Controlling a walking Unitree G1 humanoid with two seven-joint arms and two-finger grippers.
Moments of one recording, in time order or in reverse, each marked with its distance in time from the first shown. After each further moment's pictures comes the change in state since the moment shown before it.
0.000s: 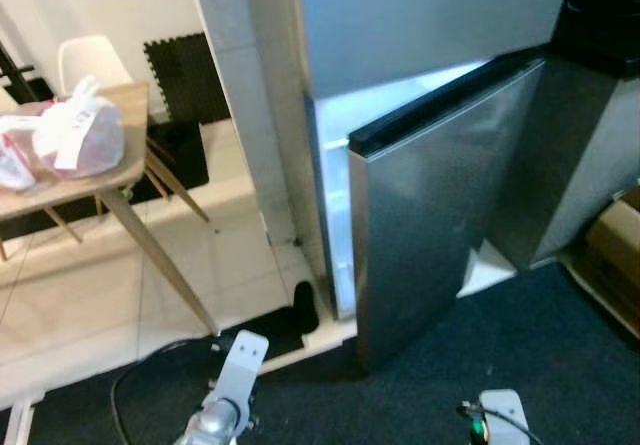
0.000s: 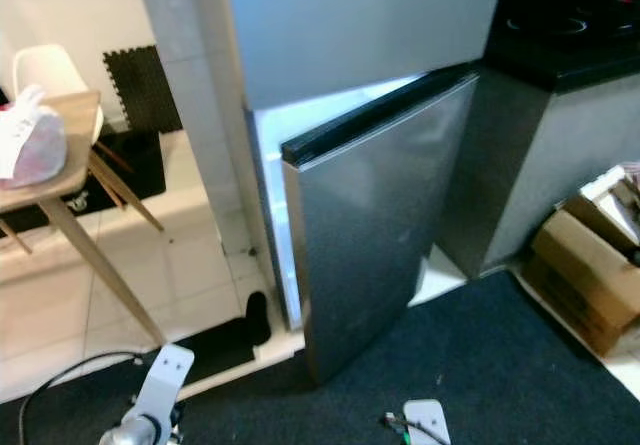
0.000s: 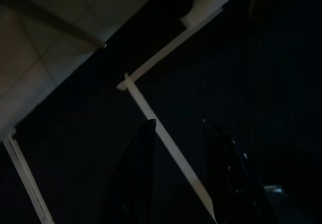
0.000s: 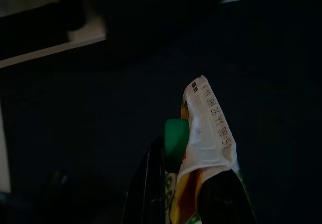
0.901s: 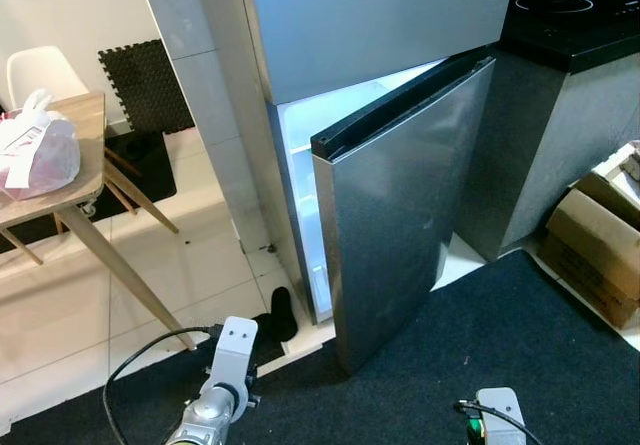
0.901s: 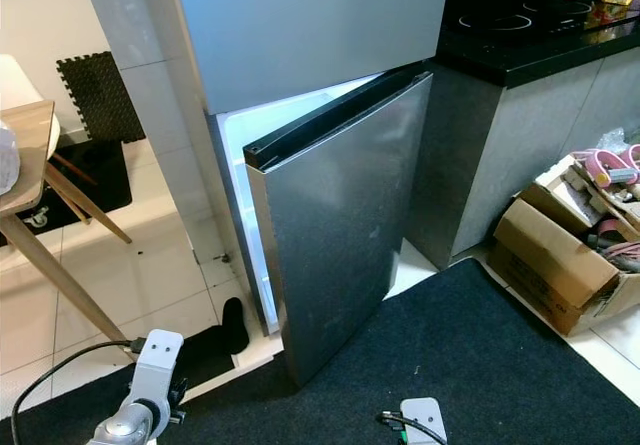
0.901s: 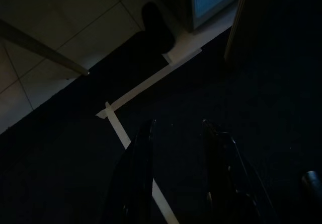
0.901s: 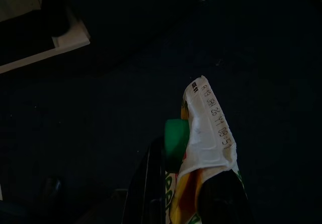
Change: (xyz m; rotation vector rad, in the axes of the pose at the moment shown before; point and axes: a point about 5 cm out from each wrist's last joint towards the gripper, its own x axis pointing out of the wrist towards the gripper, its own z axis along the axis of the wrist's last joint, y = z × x) left arm 0.002 0.010 0.016 -0.155 -0.087 0.006; right arm 0.001 0.003 0.002 0.003 -0.005 0.007
